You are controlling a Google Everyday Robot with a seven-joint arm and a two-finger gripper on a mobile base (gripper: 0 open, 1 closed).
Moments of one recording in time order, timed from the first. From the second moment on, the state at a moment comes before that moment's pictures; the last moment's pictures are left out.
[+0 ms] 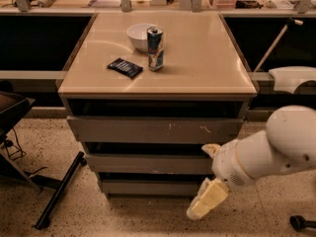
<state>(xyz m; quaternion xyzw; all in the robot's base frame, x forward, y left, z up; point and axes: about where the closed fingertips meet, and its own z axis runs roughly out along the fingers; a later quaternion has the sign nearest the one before) 0.386 -0.105 0.724 -0.53 0.79 0.22 0.23</state>
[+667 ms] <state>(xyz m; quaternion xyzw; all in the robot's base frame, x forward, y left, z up) 0.429 -0.046 0.595 -0.48 0.80 0.28 0.24</state>
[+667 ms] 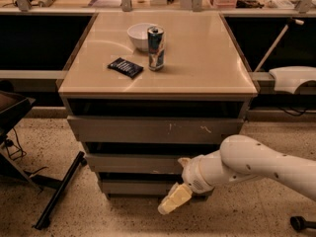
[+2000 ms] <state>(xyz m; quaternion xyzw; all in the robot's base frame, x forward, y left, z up) 0.499 -0.040 0.531 -0.39 0.83 0.28 0.31</state>
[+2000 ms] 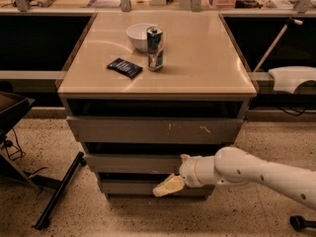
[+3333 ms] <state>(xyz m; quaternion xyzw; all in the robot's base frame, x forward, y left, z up) 0.506 -0.043 0.497 -0.37 0.82 0.19 0.39</state>
